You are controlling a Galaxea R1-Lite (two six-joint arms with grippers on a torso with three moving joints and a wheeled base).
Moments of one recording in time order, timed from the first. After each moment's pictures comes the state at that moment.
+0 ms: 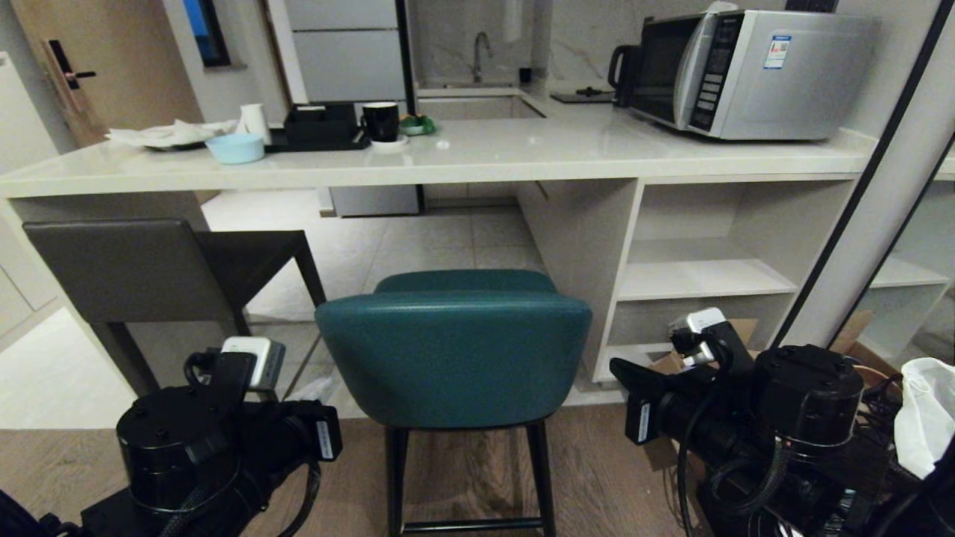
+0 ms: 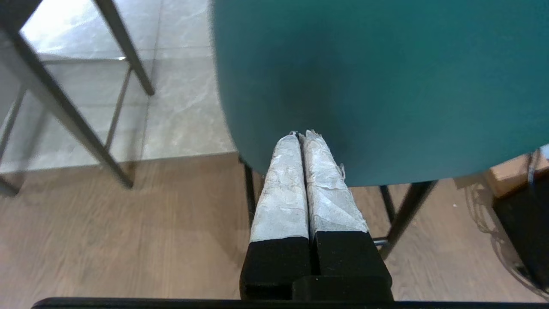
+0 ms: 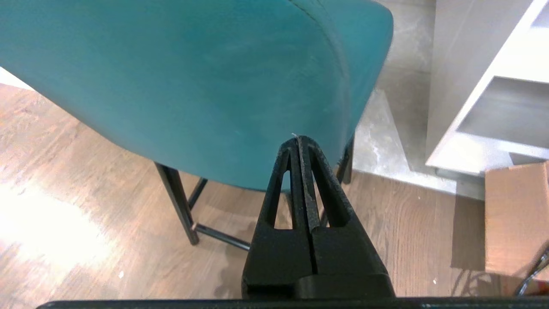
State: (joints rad) left arm -0.56 1.74 -0.19 -1.32 0.39 -0.17; right arm 0.59 1.82 -0.37 -1.28 -0.14 0.06
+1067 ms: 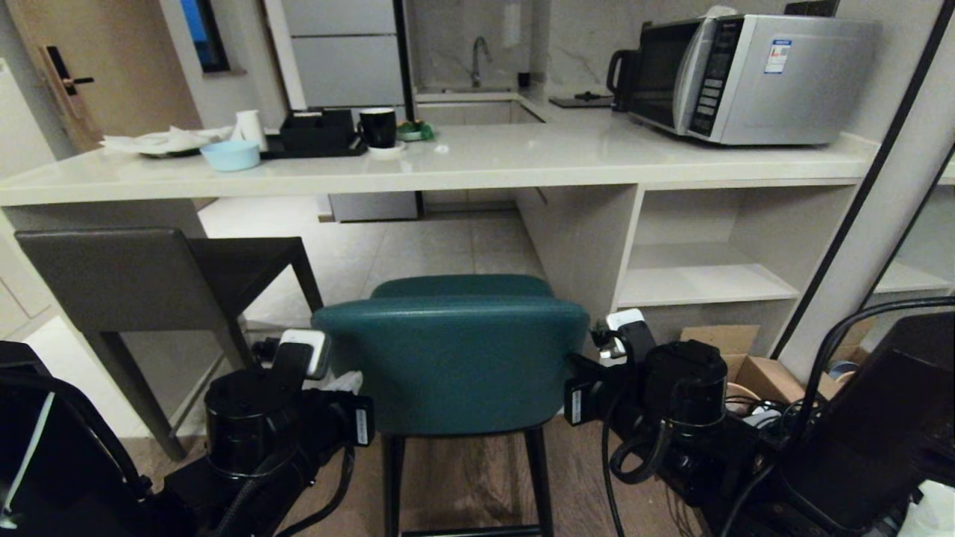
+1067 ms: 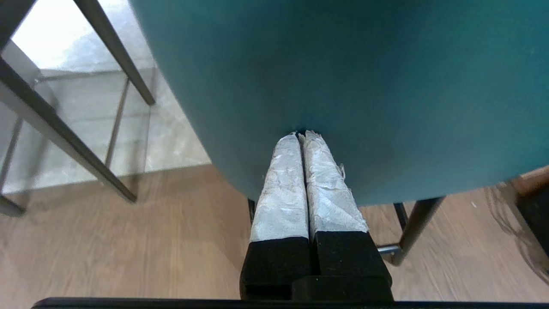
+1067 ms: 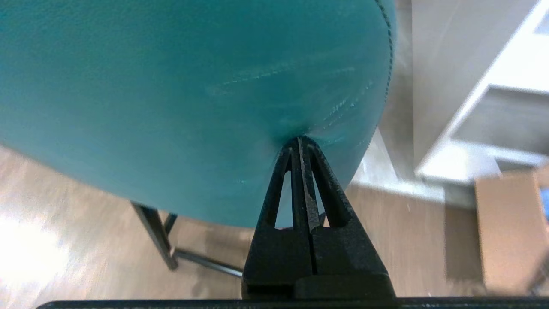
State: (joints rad) left arm -0.57 1.89 -0.30 -1.32 0.40 -0.12; right arm 0.65 2.06 -0.59 -1.28 -0.28 0.05
